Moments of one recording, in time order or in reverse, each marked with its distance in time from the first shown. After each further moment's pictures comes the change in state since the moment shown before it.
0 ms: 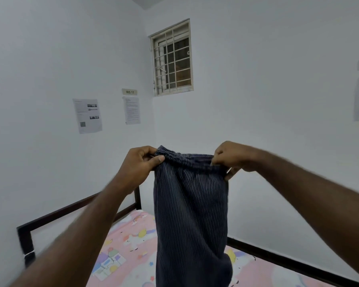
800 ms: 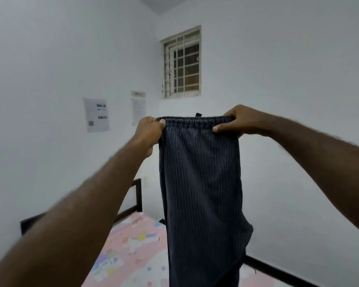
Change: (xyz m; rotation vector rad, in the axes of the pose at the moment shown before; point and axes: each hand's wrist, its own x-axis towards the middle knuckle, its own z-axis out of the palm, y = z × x) left_hand 0.076 0.040 -0.007 -0.147 0.181 -0.196; right_hand 0.009 -0.051 -0.073 -0.117 0.112 -0.319
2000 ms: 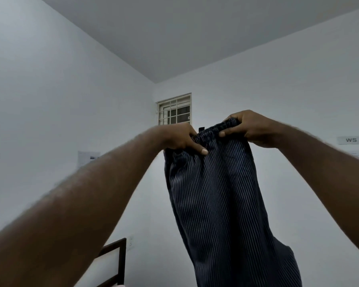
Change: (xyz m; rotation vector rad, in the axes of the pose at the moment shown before) left_hand 0.013 0.183 0.032 0.797 -0.580 0.387; right_hand -0.007 -0.082 -0.110 0.299 0.206 -0.183
